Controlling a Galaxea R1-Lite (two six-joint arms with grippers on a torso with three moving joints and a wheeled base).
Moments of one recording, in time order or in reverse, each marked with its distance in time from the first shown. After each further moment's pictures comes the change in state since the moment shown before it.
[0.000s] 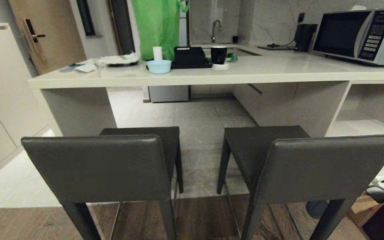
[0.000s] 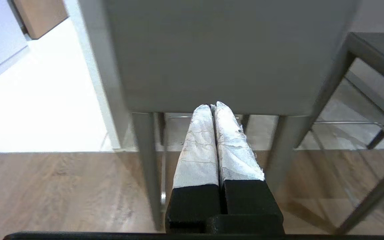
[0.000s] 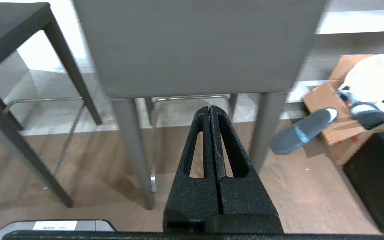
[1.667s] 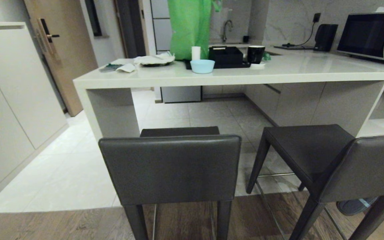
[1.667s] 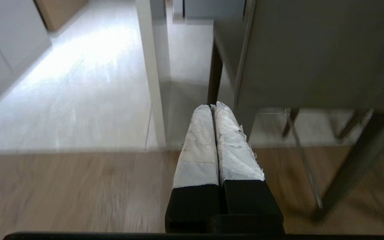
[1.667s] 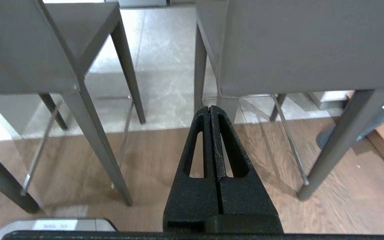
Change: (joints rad) left arm 0.002 0.008 -0.030 0.079 0.000 0.011; right arm -0.001 0.008 -0.009 -0.004 -0.002 -0.012
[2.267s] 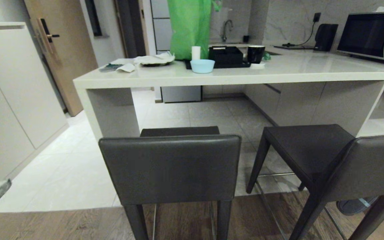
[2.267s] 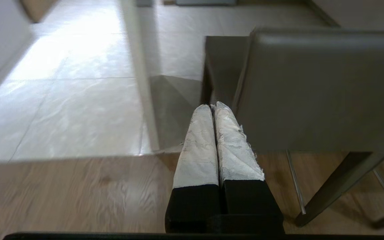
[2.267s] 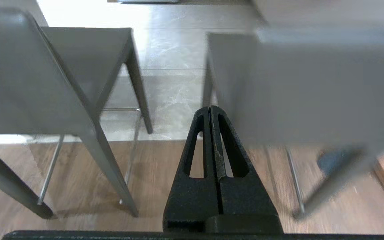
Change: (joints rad) left arm -0.010 0.780 -0.324 -0.357 -0.057 -0.004; right arm 0.042 0.701 -0.342 -0.293 0.031 -0.020
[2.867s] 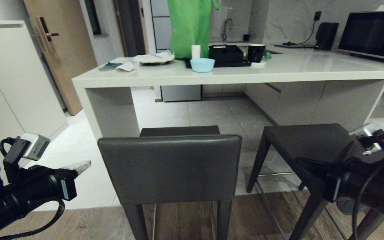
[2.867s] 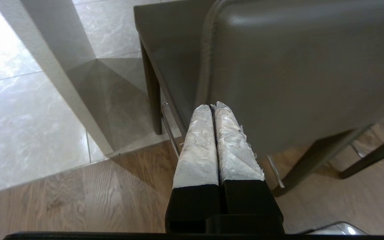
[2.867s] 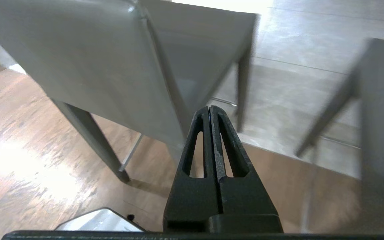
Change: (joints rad) left arm -0.011 0.669 0.076 -0.638 -0.253 0.032; right arm 0.232 0.679 0.061 -0.676 0.252 0.053
